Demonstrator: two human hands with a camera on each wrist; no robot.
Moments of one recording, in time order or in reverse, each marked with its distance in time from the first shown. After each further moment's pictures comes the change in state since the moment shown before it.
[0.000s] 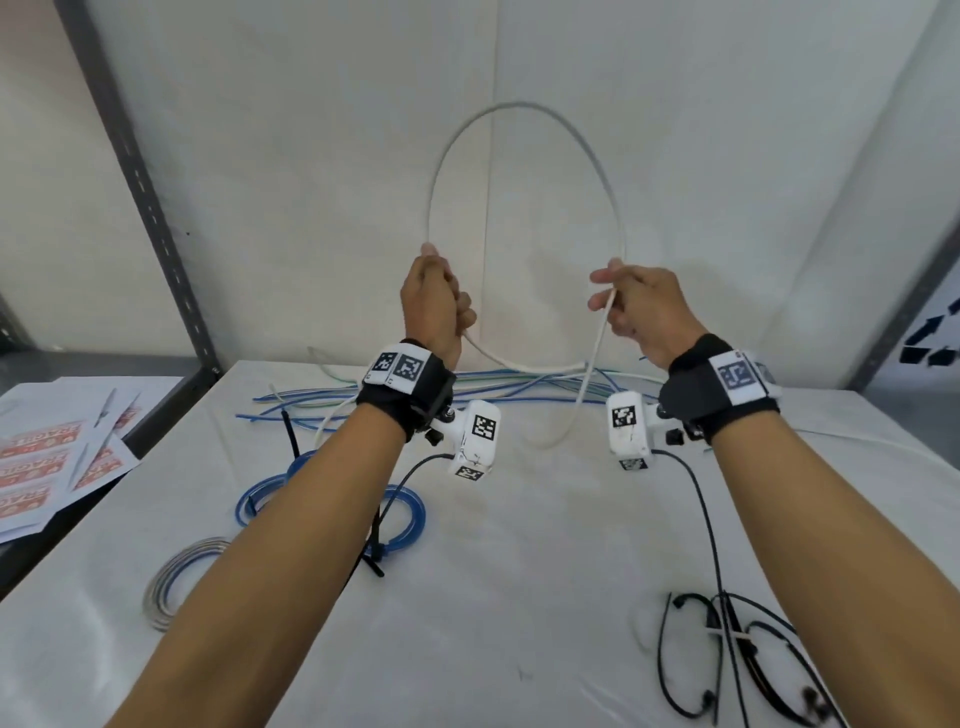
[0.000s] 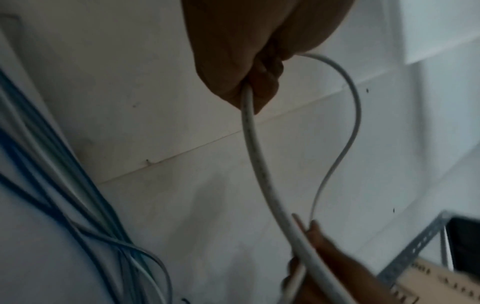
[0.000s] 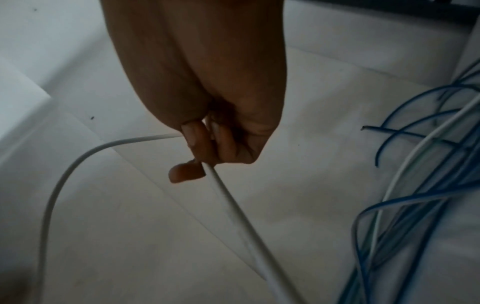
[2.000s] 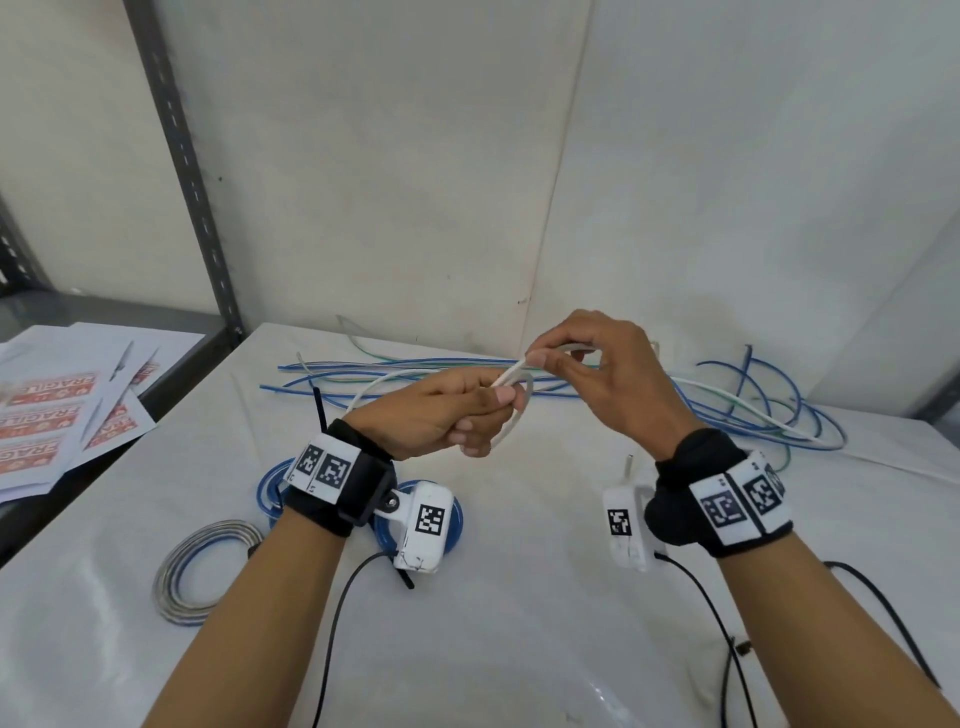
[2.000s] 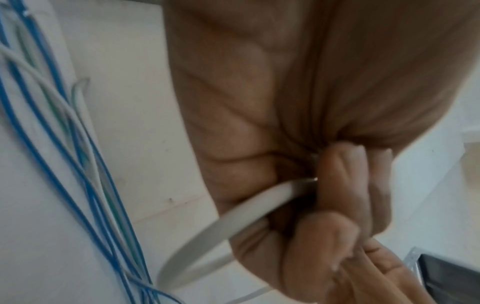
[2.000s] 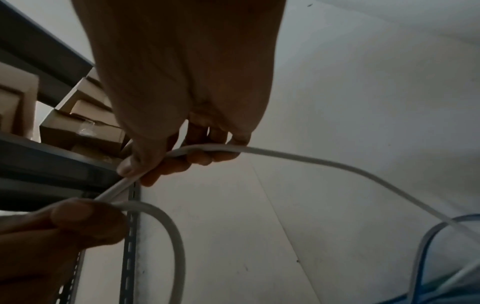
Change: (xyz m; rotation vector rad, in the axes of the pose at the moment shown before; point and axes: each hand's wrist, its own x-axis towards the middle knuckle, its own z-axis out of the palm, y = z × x) left_hand -0.040 -0.003 -0.123 0.401 -0.921 -0.347; right_hand -0.061 0.030 0.091 -0.462 -0.350 -0.616
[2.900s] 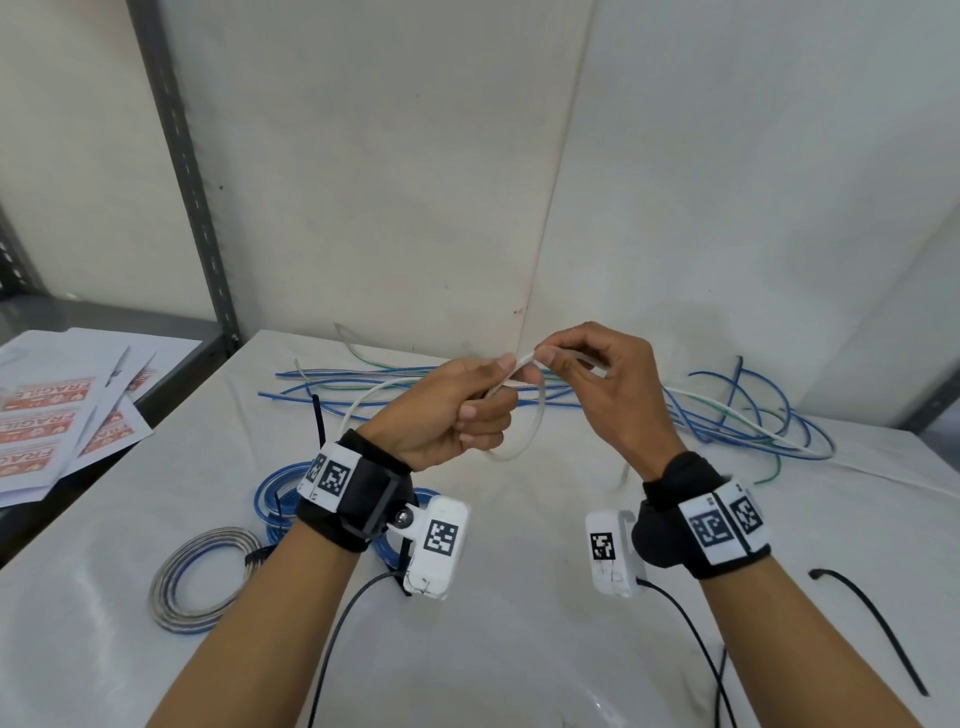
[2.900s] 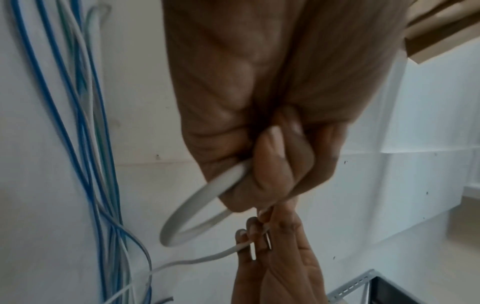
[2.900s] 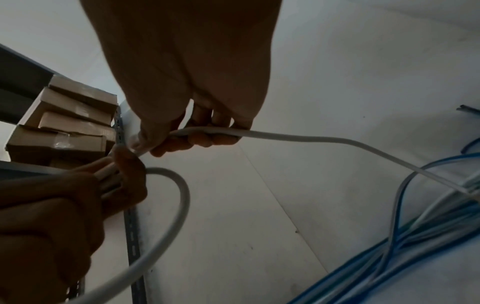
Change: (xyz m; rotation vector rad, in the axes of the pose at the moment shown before) left_hand 0.007 0.014 0.019 -0.338 0.162 -0.003; right_hand -0.008 -0.002 0.009 0.218 0.202 0.045
